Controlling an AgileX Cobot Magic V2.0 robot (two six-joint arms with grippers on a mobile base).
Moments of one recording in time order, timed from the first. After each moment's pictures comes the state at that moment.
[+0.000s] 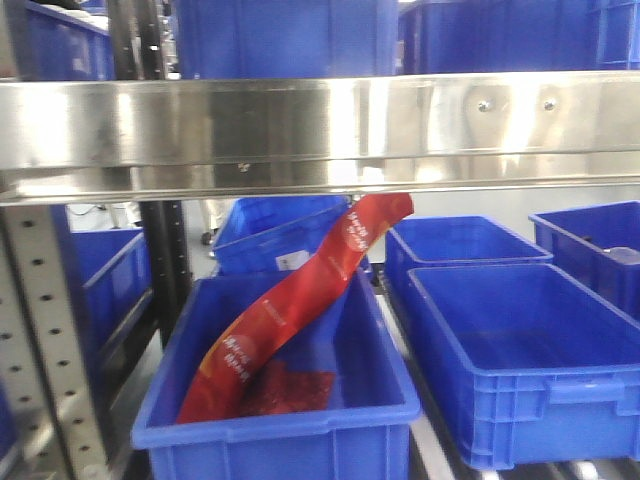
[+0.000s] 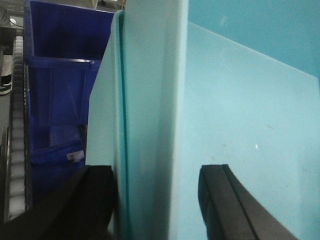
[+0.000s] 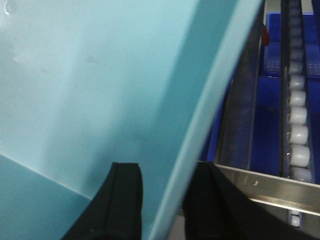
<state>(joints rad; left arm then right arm) -0.26 1.37 -1.77 -0.18 0.78 -0.13 0.38 1.40 -1.79 0.21 1.11 0.03</state>
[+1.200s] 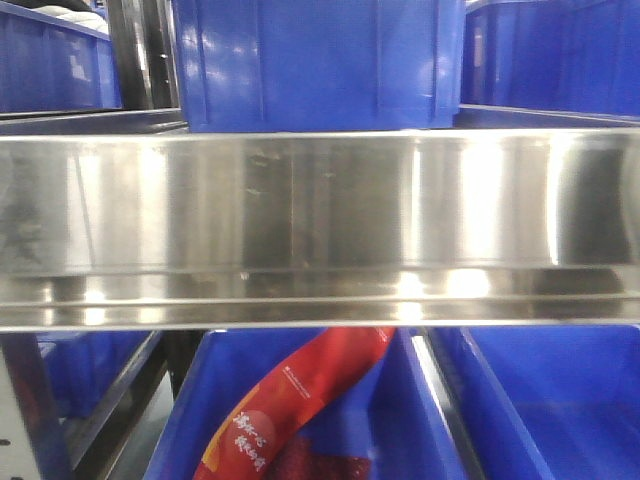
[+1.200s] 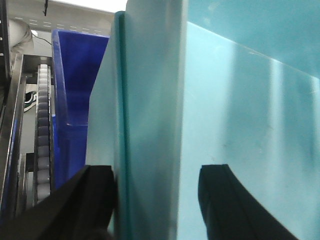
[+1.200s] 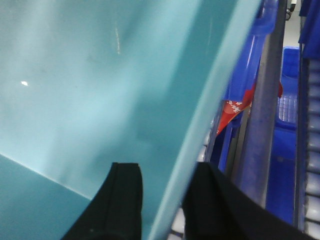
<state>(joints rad) -0.26 1.37 -1.77 -0.18 0.78 -0.13 0.38 1.40 -1.79 0.21 1.11 0.03</state>
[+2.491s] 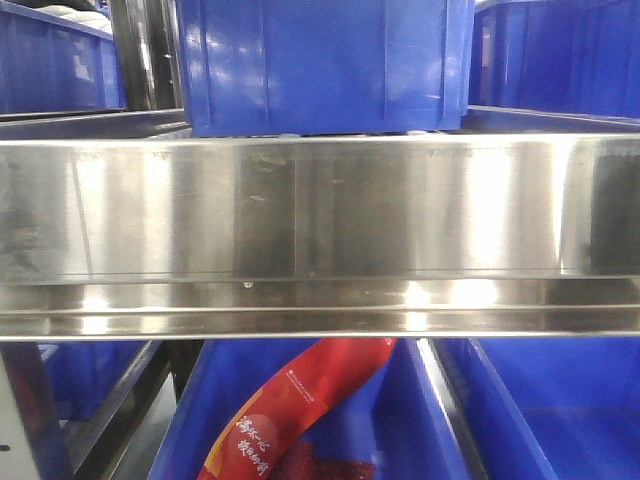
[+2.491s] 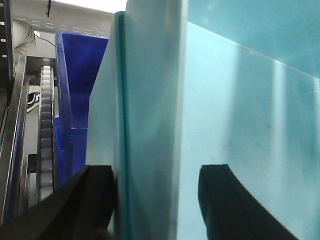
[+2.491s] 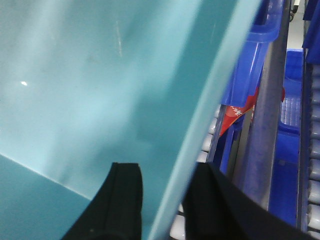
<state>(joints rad) -0.26 1.37 -1.77 -0.18 0.78 -0.13 0.38 1.40 -1.79 0.21 1.11 0.03</state>
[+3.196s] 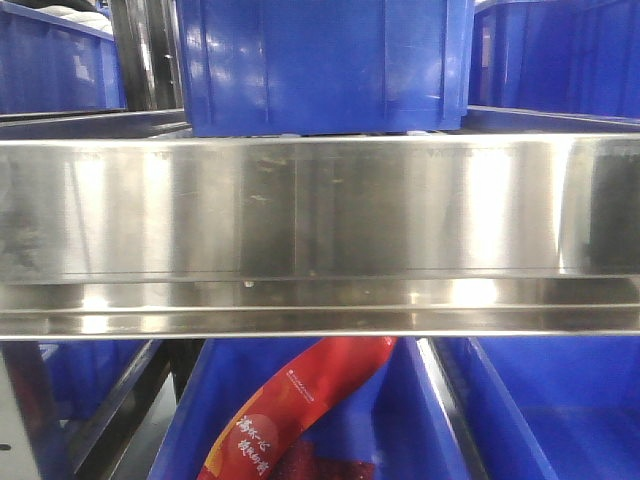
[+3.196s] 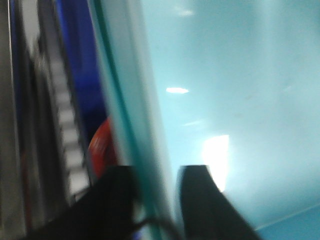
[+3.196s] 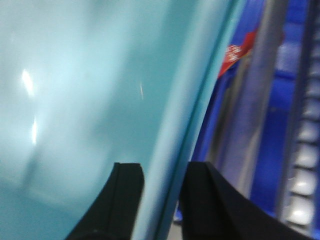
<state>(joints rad) -0.26 1.42 -1.77 -0.17 1.24 -0.10 0.37 1.40 -1.76 0.18 1.29 0.02</state>
